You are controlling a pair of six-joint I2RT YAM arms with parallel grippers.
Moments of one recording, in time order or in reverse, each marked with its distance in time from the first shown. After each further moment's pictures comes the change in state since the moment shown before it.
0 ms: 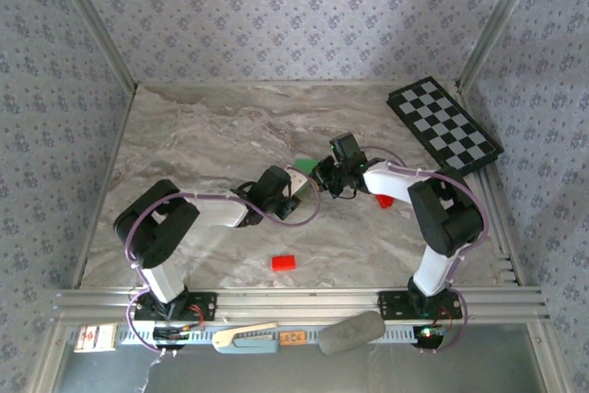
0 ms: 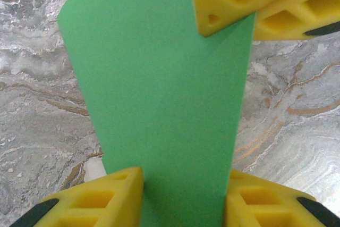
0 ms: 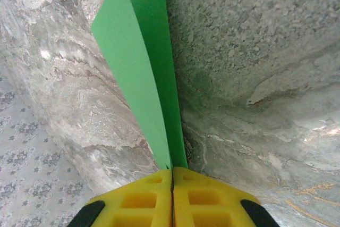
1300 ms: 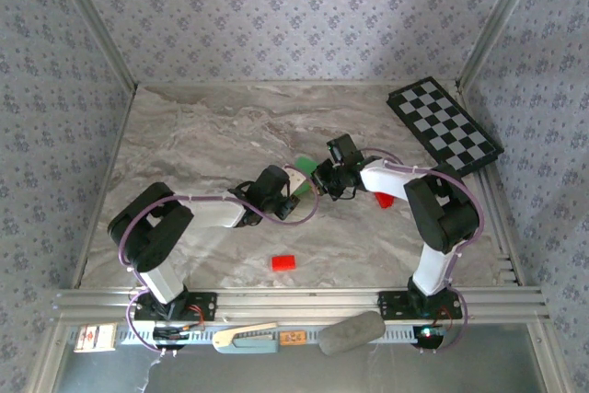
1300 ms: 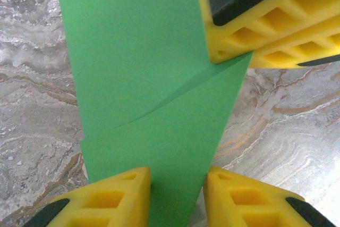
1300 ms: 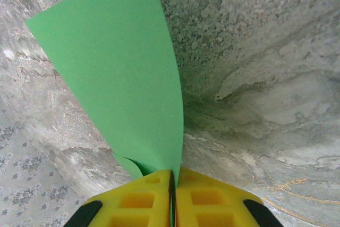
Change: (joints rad) left arm 0.000 -0.039 -0.005 -0.035 0.018 -0.045; right arm 0.006 0.031 0.033 -0.085 -0.005 -0.012
